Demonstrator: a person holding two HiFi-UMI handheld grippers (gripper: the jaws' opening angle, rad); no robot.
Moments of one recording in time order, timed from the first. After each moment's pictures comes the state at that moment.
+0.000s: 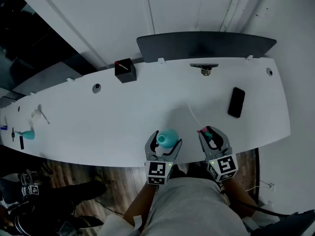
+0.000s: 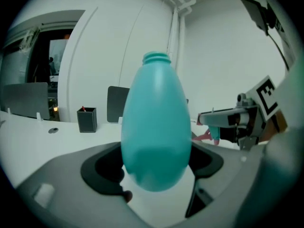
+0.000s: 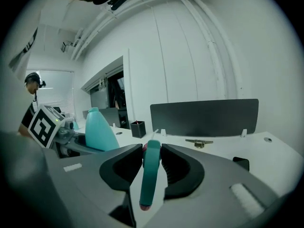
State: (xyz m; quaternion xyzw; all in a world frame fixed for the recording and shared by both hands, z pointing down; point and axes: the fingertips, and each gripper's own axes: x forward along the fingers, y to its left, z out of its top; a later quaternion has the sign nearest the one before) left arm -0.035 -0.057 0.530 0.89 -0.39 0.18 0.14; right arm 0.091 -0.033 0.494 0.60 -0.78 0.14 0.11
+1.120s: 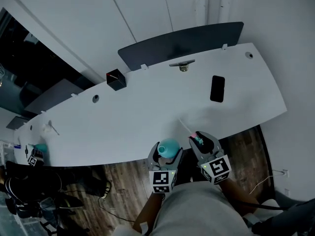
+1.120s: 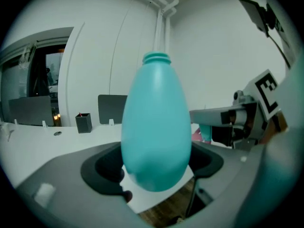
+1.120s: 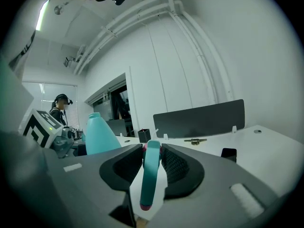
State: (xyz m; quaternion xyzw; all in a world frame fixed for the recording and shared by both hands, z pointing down) left arm 0.005 0.079 0.498 0.89 -0.39 0.19 0.10; right arm 0.103 0.090 0.461 0.60 -0.79 0.14 0.04
